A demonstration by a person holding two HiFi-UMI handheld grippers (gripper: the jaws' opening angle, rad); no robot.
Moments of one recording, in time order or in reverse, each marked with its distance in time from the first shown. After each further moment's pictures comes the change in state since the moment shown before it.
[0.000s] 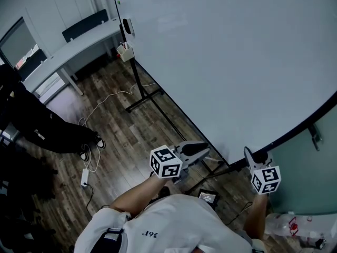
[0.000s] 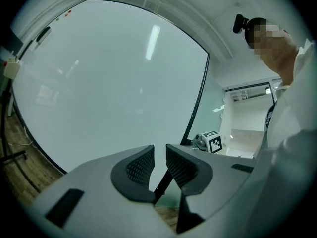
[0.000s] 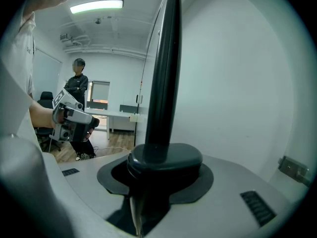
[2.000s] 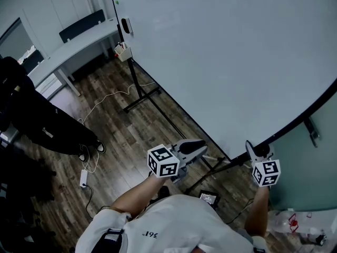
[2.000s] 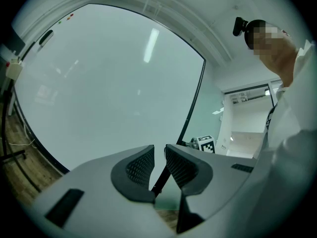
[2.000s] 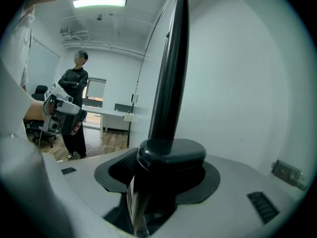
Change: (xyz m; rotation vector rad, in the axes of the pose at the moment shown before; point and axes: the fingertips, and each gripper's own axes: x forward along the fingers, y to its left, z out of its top) left arm -0.013 -0.003 0.007 0.000 -0.035 0.001; right arm 0.005 -0.022 -0.005 -0.029 -0.009 -0.070
